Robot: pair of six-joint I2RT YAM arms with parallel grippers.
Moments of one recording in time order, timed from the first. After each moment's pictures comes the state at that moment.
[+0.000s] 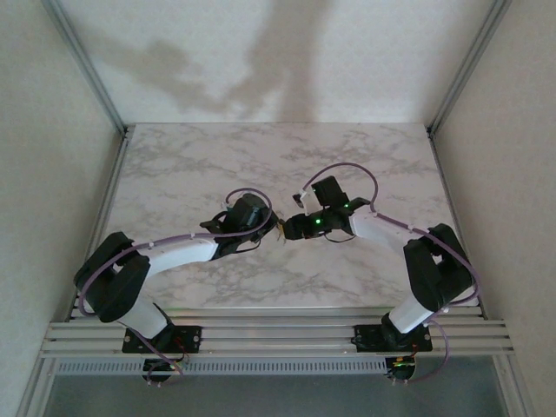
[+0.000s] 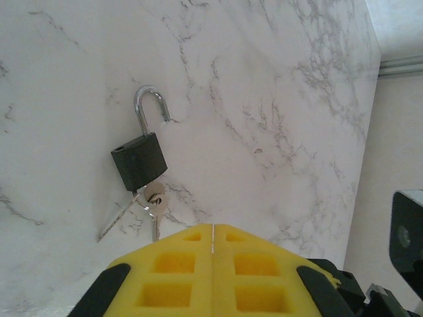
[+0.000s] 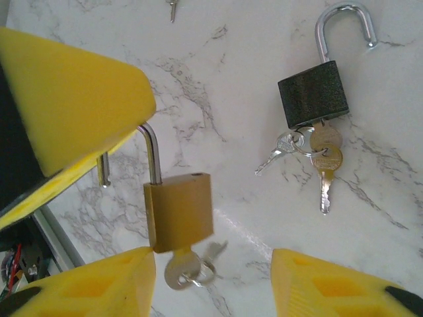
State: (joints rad) left arm -0.74 1.54 0.83 0.05 -0.10 -1.29; right arm 0.59 1.58 0.96 -0.37 -0.54 0.30
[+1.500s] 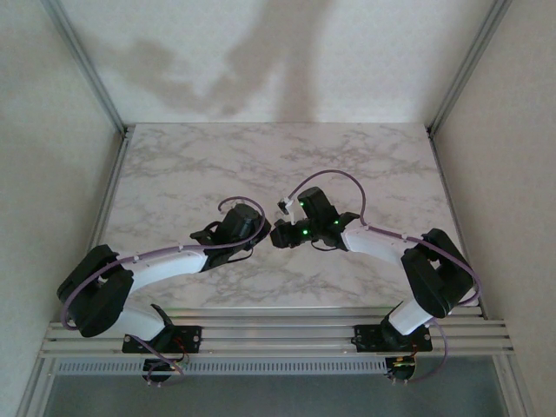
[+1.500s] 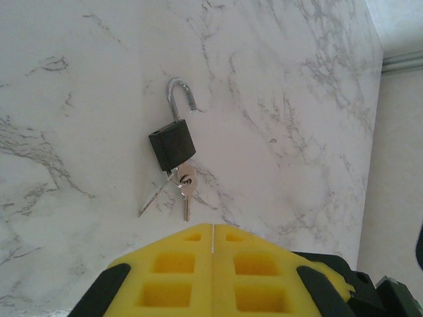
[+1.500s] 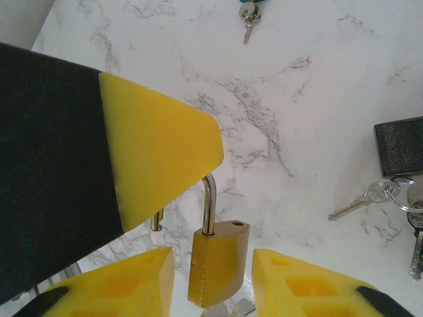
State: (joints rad) left arm -0.76 1.42 0.72 0.05 -0.14 -1.27; right arm 0.73 1.57 0.87 -0.12 -0.47 0.32
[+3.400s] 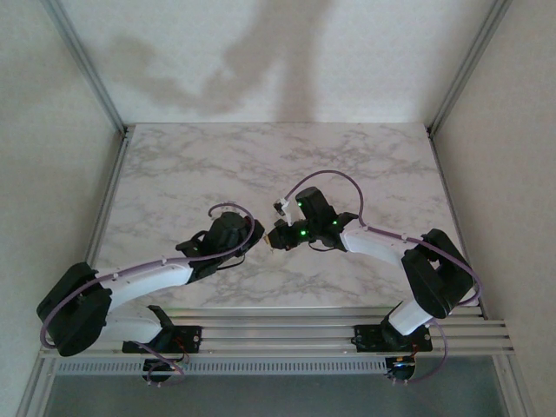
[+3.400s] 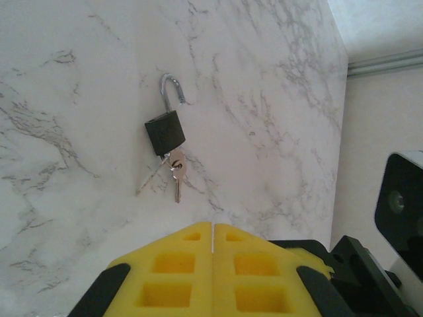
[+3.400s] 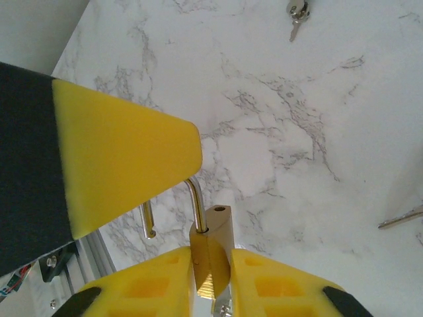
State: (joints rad) left arm -0.77 1.26 0.60 0.10 -0.14 -1.29; right arm 0.75 1.57 0.88 -0.11 -0.53 0.32
